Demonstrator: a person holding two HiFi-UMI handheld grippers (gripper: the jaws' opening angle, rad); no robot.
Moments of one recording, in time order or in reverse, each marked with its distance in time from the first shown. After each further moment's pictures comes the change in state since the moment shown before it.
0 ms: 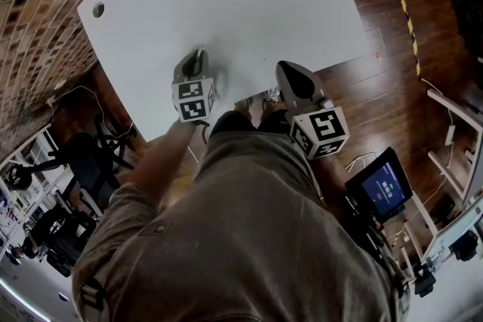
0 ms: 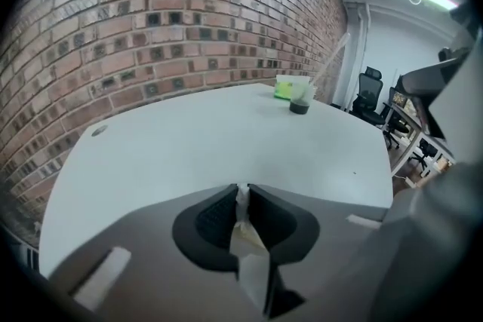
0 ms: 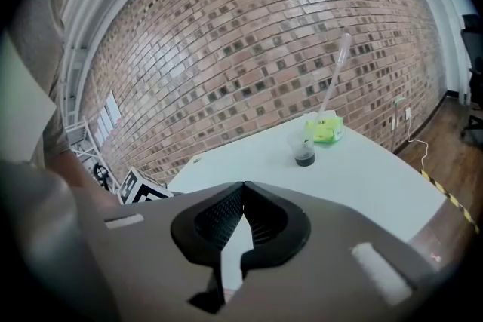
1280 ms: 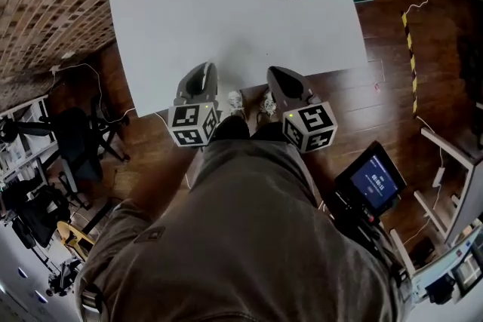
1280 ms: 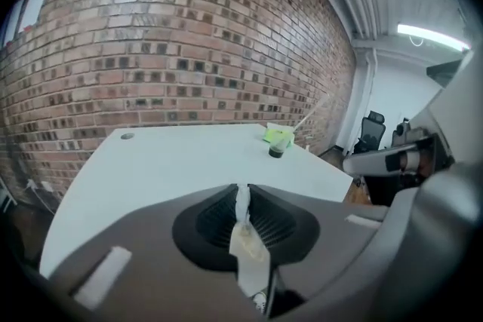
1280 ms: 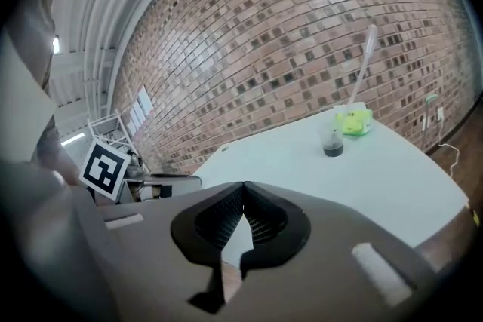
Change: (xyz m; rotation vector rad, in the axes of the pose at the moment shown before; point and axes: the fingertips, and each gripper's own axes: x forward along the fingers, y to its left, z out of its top) left arm -0.106 -0.041 0.021 -0.209 -0.261 0.007; right arm -0.002 0.026 -0.029 -0.093 0.057 0.201
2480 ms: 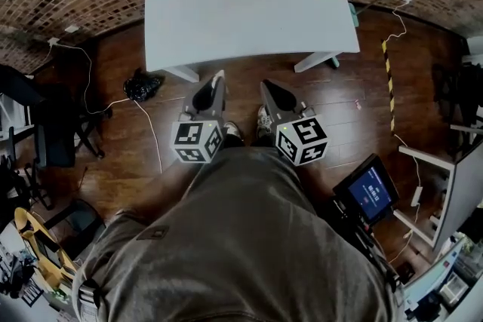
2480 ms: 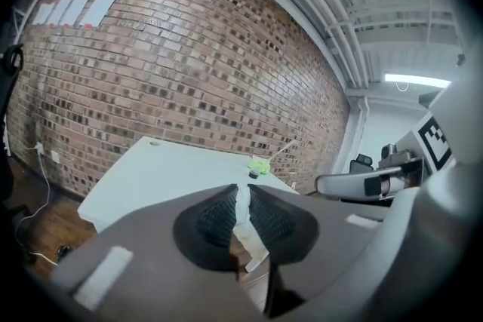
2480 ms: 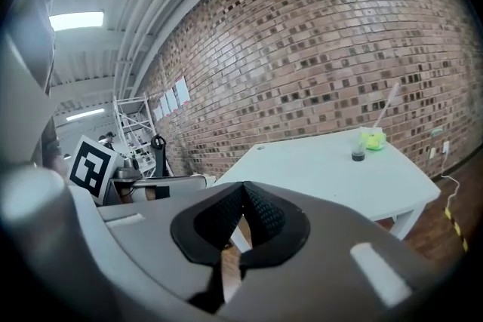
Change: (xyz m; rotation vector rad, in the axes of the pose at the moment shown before) left arm -0.183 -0.035 -0.035 -0.170 -0.280 -0.051; right arm -0.094 0.151 -0.044 -0.191 -0.042 0.051
